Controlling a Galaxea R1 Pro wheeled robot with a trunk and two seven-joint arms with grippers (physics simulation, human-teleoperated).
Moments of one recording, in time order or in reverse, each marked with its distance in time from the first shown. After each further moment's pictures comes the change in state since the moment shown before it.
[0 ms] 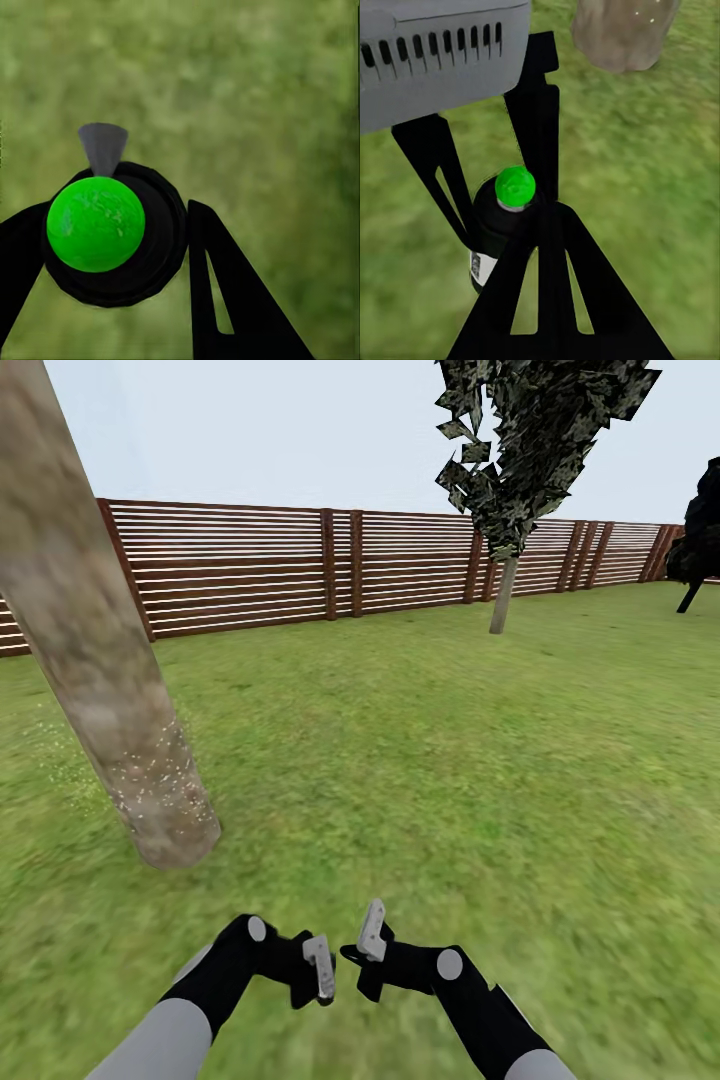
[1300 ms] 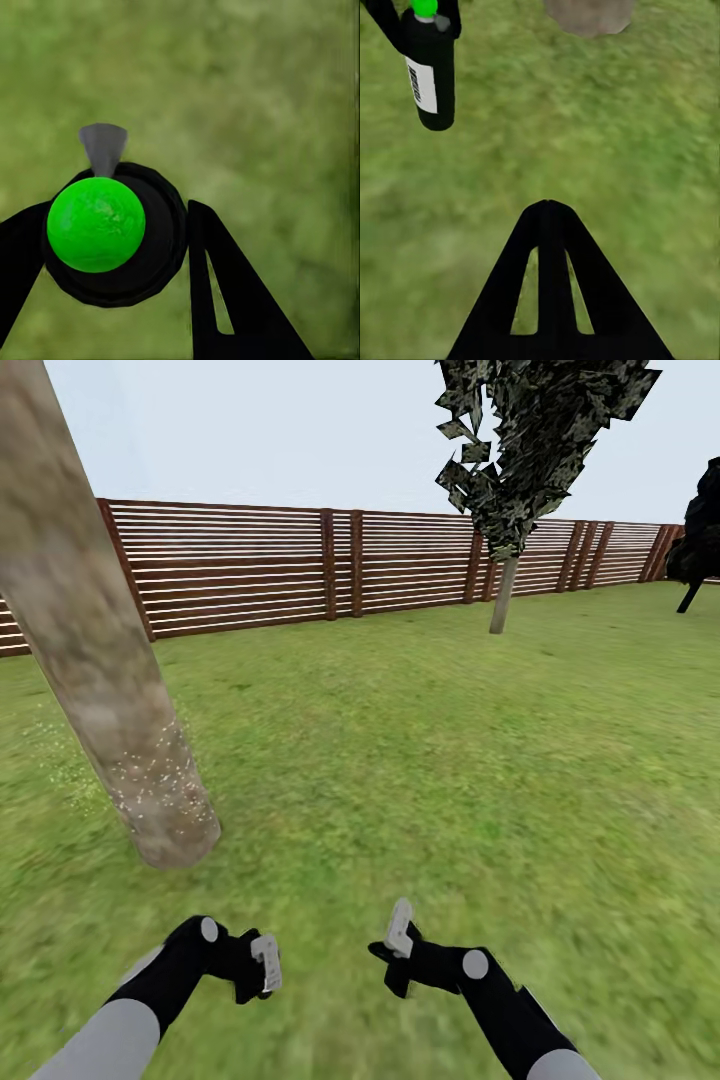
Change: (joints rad) left arm 0.002 0.158 -0.002 0.004 -0.013 0.021 0.055; right arm 0.000 -0.060 -0.070 0.015 0.001 0.000 0.001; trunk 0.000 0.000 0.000
